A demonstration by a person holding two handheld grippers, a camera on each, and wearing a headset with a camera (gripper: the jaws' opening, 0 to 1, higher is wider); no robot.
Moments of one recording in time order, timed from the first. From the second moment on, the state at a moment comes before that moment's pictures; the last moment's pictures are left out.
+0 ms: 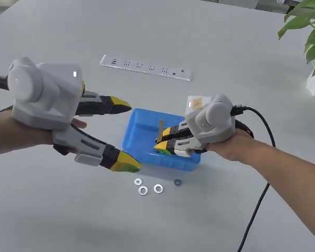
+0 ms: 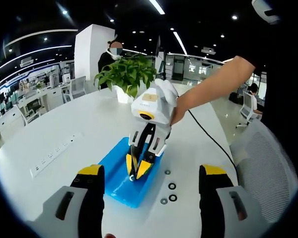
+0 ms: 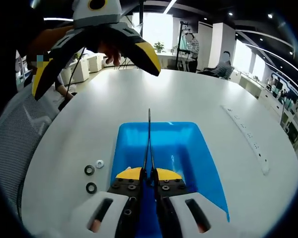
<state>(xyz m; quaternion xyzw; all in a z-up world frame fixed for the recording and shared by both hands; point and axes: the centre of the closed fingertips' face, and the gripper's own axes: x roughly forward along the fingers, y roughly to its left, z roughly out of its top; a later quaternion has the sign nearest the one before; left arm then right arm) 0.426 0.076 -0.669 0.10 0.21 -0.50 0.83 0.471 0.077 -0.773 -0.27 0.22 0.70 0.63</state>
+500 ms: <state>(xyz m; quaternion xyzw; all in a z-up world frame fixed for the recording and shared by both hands) 0.450 0.052 -0.685 0.14 0.23 -0.55 0.79 0.470 0.076 -0.774 -0.27 0.21 0.70 0.62</state>
